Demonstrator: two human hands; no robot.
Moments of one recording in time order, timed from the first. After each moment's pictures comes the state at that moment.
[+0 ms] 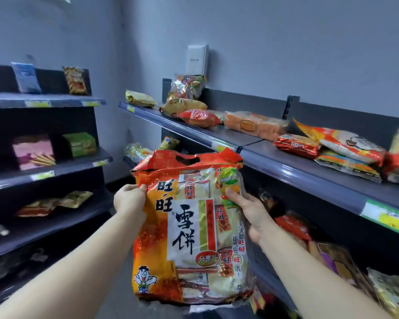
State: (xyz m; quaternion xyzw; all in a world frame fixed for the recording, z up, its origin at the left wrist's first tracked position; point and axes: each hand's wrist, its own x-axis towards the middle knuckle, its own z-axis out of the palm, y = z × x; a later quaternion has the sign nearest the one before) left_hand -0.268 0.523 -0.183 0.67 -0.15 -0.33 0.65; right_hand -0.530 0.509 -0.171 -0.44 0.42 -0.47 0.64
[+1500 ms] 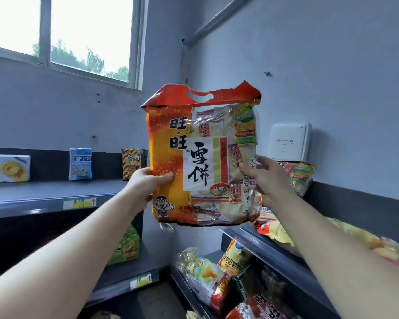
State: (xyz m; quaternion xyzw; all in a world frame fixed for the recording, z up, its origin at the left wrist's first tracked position) left_hand 0.103 0.205 0.026 0.53 -0.39 -0.31 0.68; right_hand -0.134 0.109 0.053 -0.61 0.32 -0.59 0.42
